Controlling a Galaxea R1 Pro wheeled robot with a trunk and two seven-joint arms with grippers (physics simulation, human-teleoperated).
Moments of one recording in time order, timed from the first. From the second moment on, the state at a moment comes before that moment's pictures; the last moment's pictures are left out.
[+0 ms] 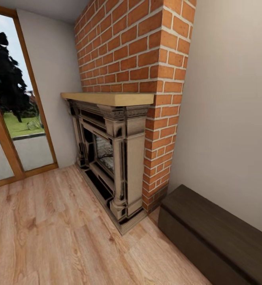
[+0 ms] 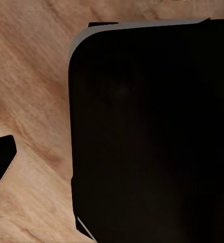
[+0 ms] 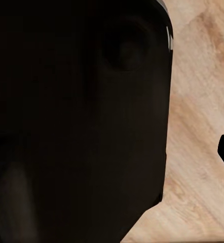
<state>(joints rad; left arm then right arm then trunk) 0.02 0.01 0.00 -0.03 0.00 -0.12 0.00 0.00 0.00 -0.02 -0.01 -0.01 -0.01 0.01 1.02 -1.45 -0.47</state>
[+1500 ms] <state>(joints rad) 0.02 0.01 0.00 -0.03 0.00 -0.12 0.00 0.00 0.00 -0.02 -0.01 -0.01 -0.01 0.01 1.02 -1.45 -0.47</state>
